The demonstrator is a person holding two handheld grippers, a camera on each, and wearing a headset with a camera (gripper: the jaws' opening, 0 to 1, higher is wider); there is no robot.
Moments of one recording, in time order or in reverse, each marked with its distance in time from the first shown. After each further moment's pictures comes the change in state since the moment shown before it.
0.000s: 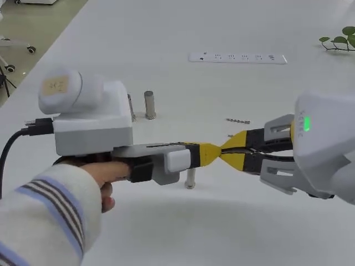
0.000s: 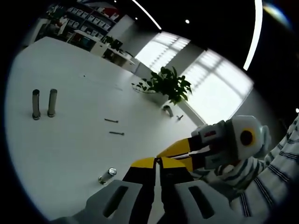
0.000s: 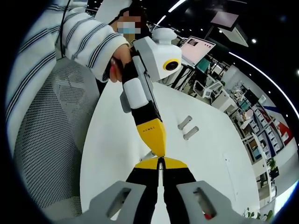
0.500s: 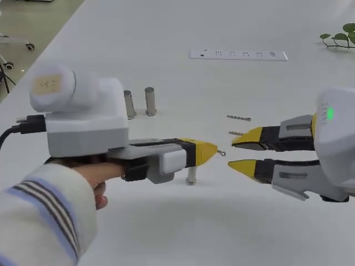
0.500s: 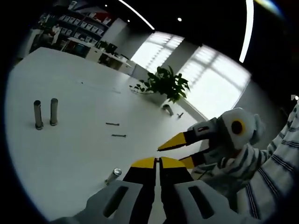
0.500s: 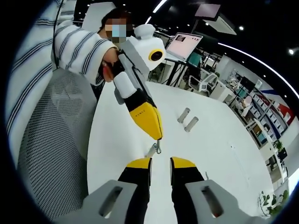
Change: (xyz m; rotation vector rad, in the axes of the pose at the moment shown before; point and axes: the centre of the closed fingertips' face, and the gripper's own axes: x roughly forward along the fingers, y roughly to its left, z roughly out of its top) left arm -0.010 0.000 0.001 0.120 0.010 -0.008; right arm -0.007 0.003 -0.019 0.193 -0.005 0.009
